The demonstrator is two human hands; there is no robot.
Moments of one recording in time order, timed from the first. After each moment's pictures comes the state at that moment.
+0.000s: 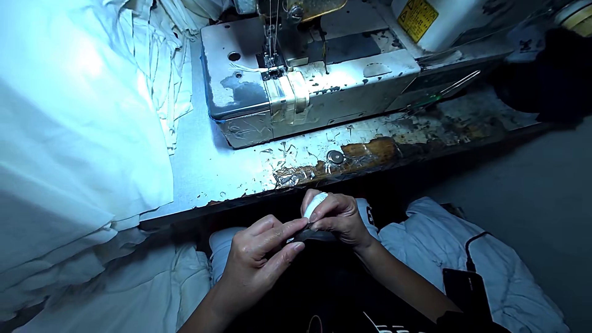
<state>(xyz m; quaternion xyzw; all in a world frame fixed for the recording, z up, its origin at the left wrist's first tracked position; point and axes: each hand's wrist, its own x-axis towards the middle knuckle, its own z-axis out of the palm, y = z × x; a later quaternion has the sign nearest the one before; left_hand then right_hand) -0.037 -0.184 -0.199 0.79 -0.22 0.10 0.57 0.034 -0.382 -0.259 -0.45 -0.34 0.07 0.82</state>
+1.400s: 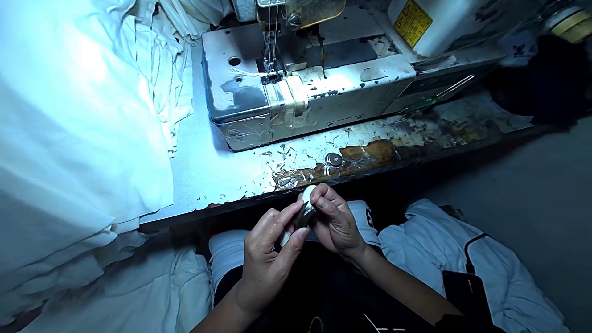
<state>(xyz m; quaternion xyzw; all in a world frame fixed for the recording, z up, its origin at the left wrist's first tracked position) -0.035 -0.216 -0.212 0.76 -0.13 0.17 0.61 0.017 -0.363 -0.243 -0.32 -0.12 0.14 0.93</state>
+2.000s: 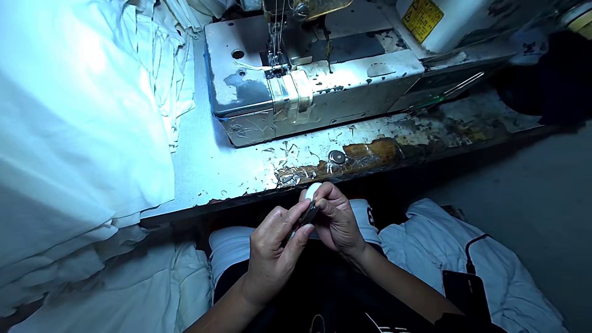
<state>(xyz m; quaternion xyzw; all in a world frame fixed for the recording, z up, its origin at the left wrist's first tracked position) -0.033 -0.221 -0.219 0.77 -0.14 0.18 0.59 0.015 -0.361 -0.247 -0.32 -0.11 0.11 0.94</state>
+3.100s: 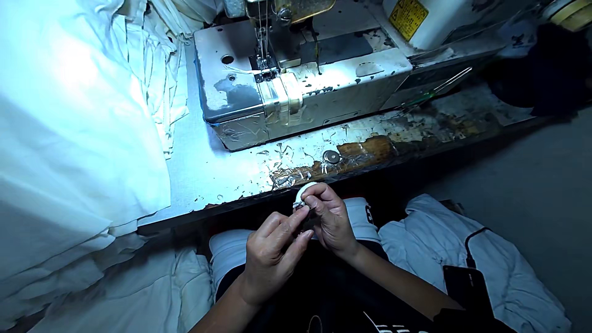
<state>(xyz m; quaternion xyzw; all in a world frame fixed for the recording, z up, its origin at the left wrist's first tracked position) -0.031 -0.216 -0.224 0.80 -0.20 0.21 0.53 0.014 -0.357 -0.253 -0.46 -0.14 0.02 0.88</state>
